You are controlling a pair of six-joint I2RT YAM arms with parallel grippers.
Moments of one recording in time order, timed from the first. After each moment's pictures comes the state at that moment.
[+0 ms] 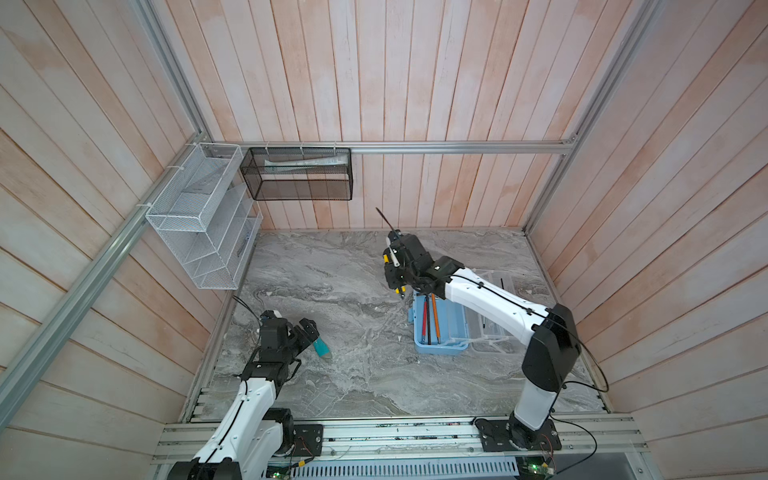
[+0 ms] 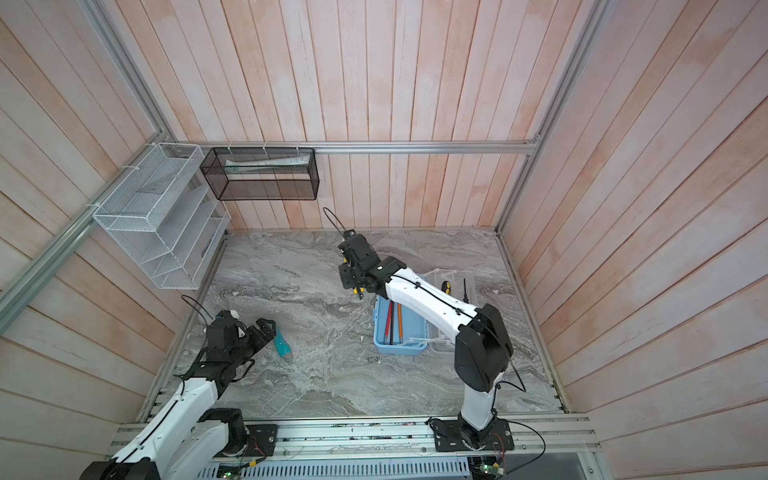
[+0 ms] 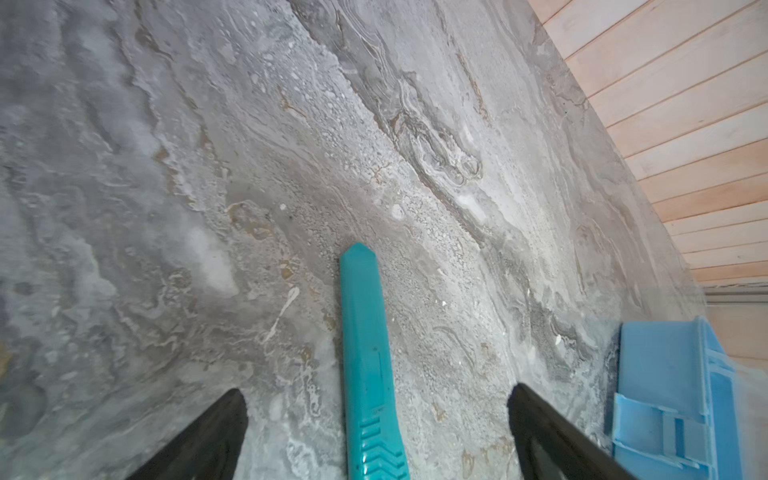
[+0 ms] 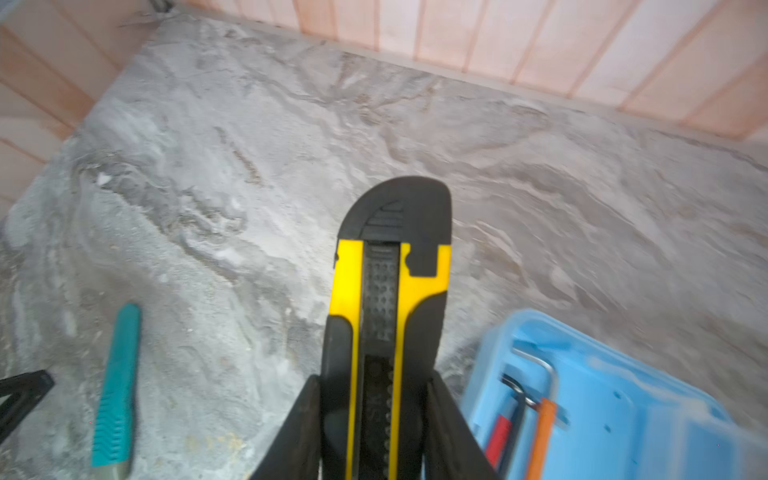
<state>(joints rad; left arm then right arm) -0.02 0.89 0.30 -0.13 0.11 -0.70 0.76 1.75 1.53 -0.56 0.24 0.33</state>
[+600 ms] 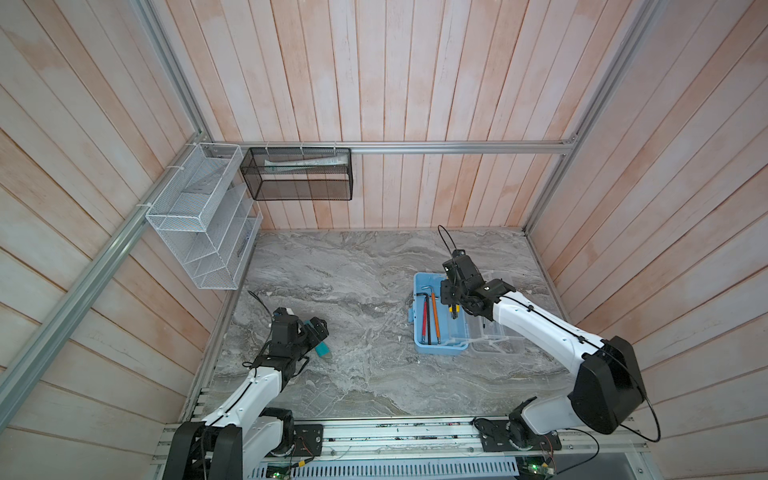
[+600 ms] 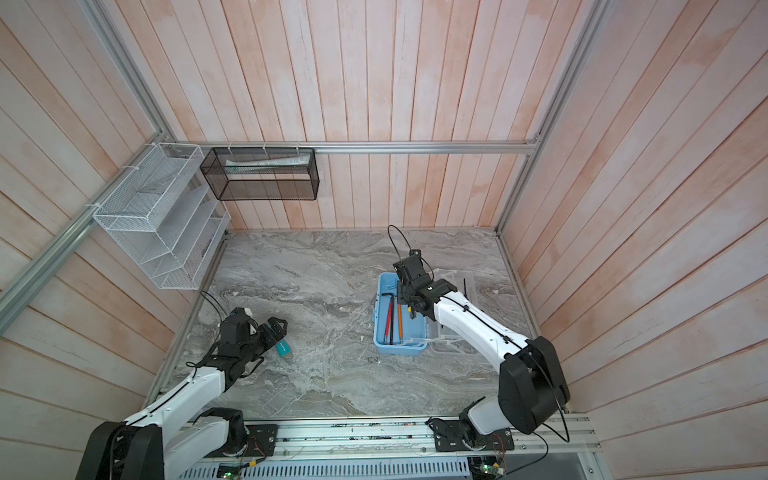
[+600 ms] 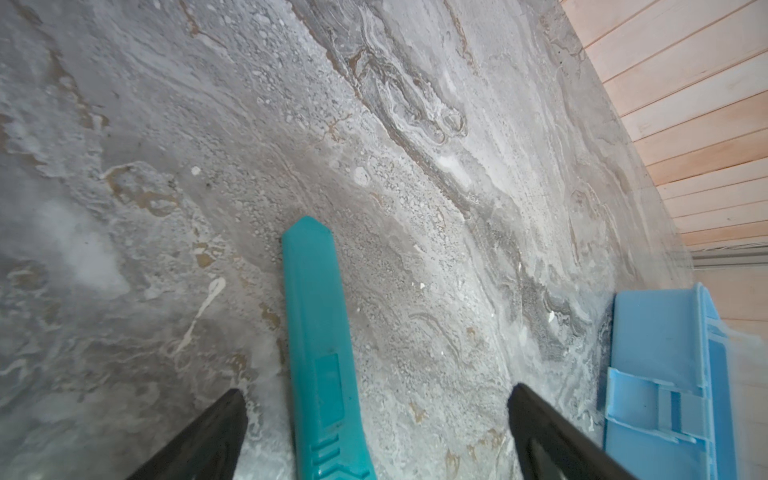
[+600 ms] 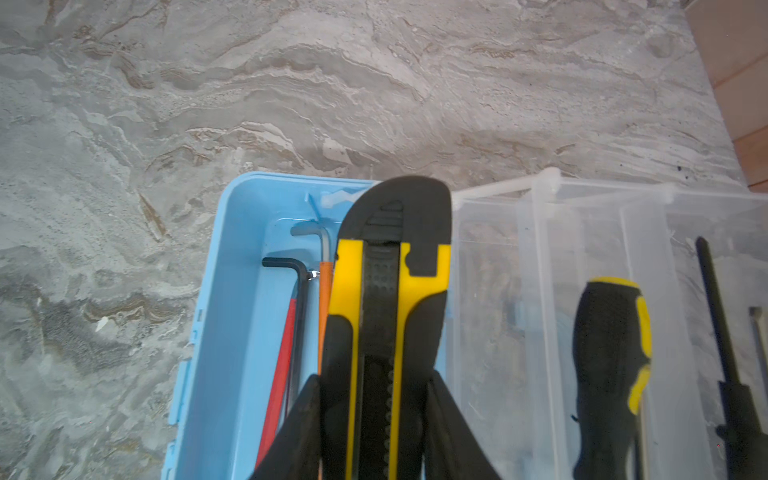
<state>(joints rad) -0.11 1.05 0.30 0.00 0.12 -0.74 0.55 1.45 1.08 -0.55 0.35 0.43</state>
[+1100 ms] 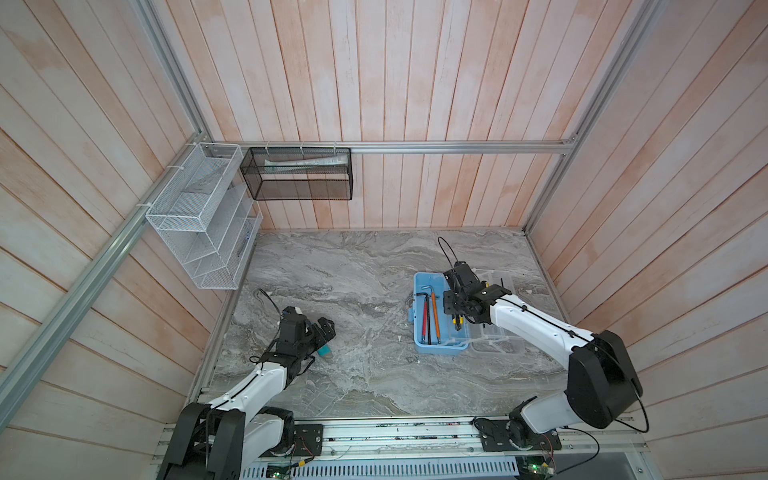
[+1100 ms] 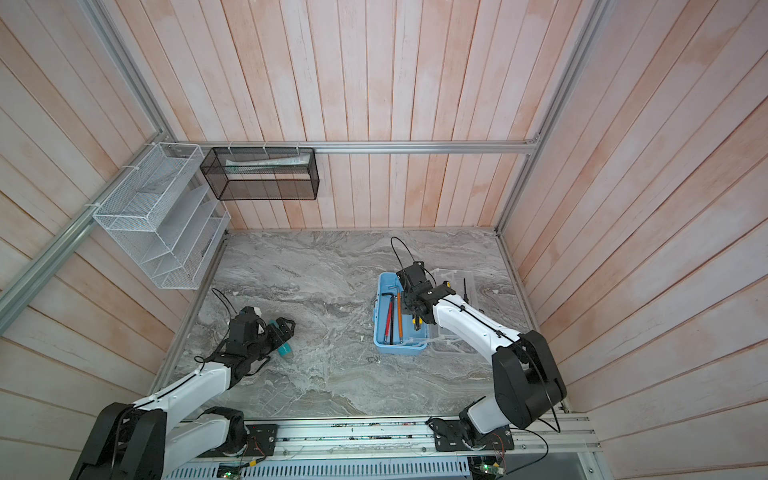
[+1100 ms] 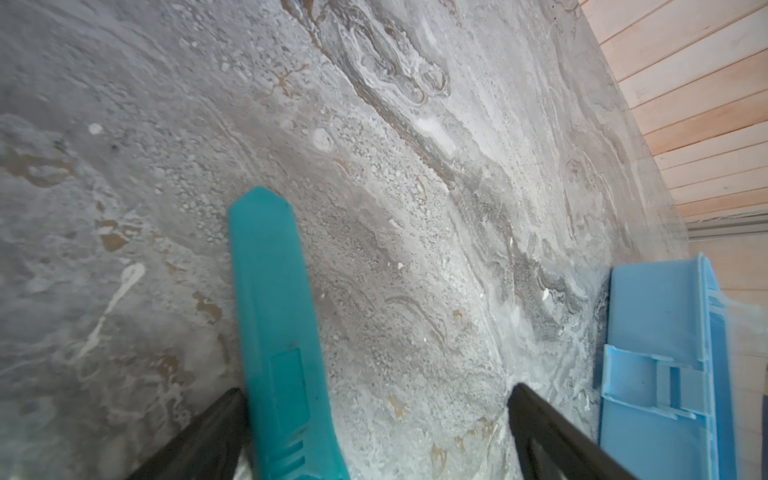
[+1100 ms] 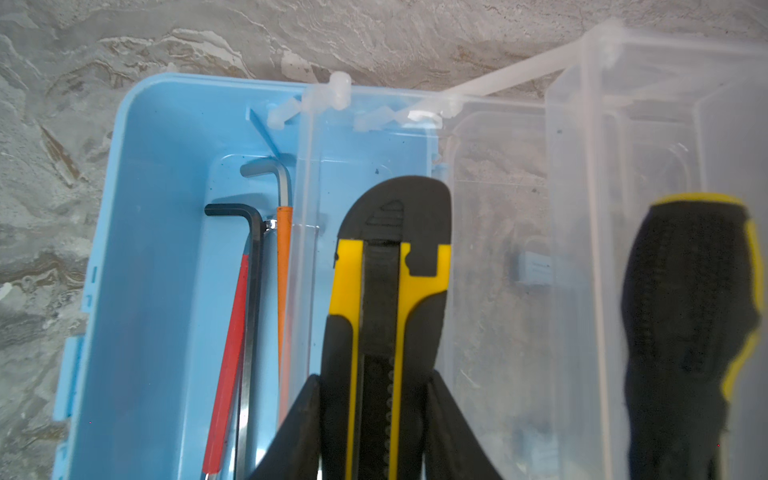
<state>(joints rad) -0.18 1.12 0.30 0.07 0.13 -0.76 0.54 1.50 1.01 -0.55 0.31 0.45</state>
